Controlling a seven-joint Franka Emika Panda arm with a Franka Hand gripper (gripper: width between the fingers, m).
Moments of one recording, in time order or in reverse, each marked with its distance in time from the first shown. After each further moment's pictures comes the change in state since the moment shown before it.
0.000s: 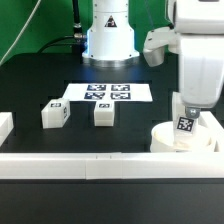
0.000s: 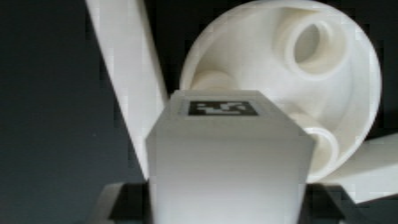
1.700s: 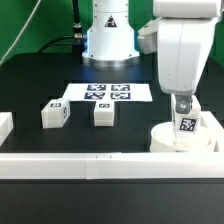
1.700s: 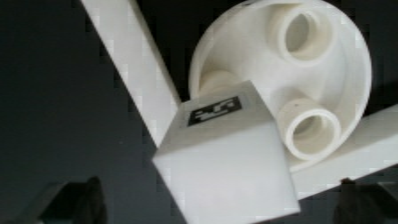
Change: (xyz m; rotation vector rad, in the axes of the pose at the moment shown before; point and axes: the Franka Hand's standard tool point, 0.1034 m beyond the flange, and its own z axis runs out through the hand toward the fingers) arm -0.008 0.008 -0.016 0.002 0.018 -0.059
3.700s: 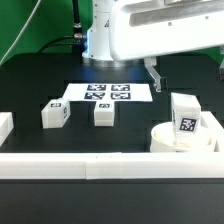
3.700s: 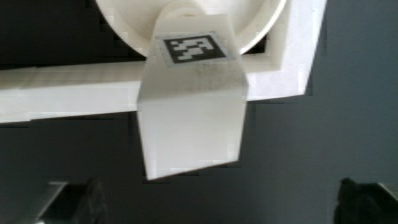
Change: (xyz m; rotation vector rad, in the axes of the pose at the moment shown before) arm 0.001 -0.005 -0.014 -0.100 0.305 1.258
